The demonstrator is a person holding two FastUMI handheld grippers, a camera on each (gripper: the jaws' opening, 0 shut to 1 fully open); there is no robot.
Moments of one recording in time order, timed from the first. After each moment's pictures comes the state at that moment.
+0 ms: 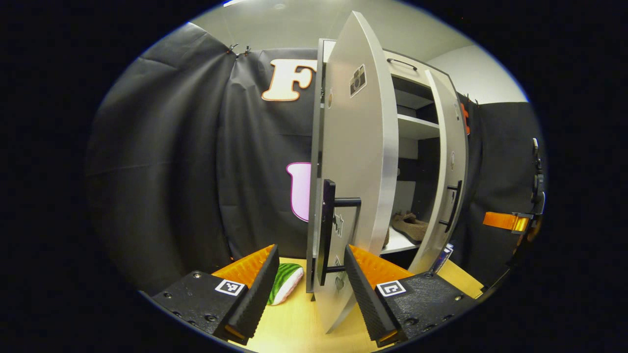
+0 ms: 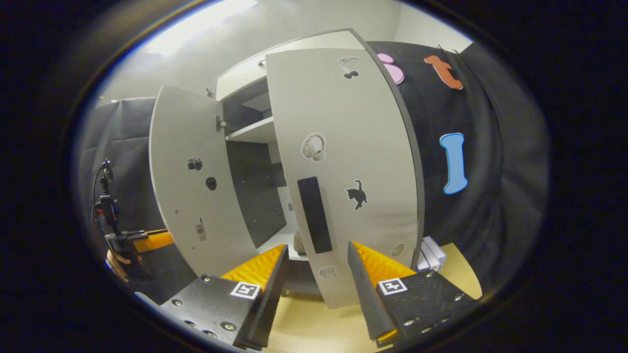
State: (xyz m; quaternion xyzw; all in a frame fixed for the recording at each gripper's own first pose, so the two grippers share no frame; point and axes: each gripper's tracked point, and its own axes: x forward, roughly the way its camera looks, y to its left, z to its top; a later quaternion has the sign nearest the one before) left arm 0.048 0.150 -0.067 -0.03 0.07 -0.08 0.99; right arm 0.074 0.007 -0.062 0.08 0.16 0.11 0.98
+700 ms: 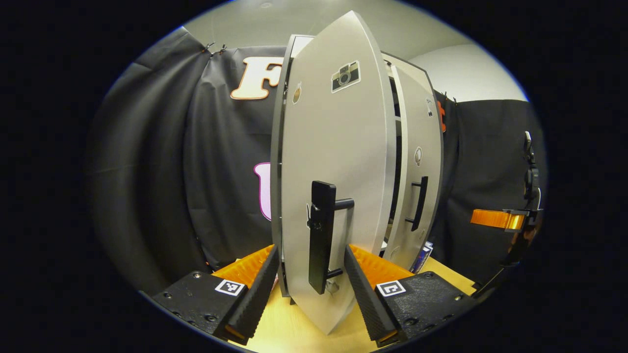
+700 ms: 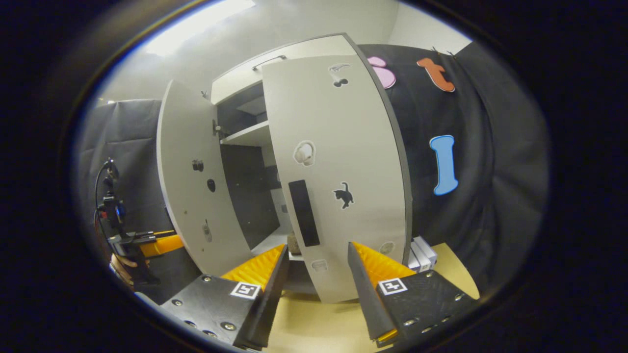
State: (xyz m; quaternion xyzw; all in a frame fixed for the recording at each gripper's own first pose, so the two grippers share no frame) left arm 0.070 0.100 -0.068 -0.03 0.07 -0.15 0.99; right arm 0.063 -0.010 -0.055 0.08 0.15 0.08 0.98
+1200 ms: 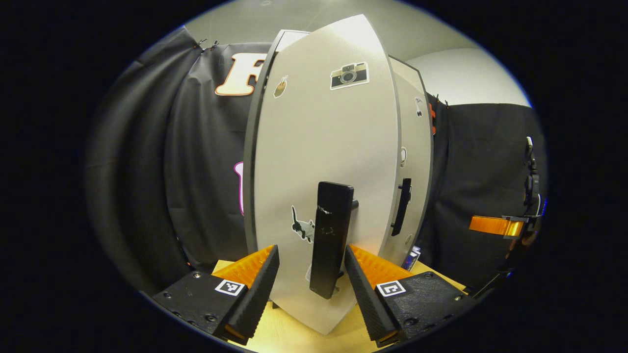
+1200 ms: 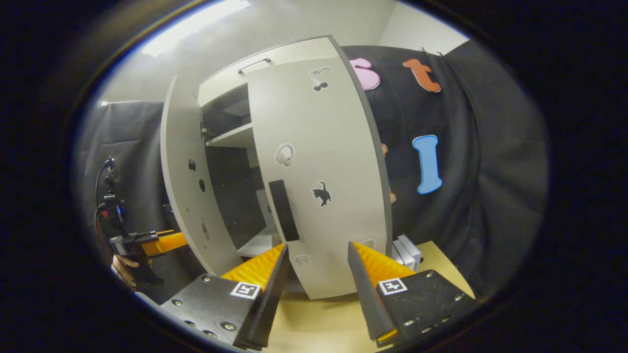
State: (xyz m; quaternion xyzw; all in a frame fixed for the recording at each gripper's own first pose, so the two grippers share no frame) left arm 0.085 0.056 -0.073 -0.03 0.07 -0.18 0.98; right arm 0.055 -0.046 -0.058 0.08 0.15 0.04 0.98
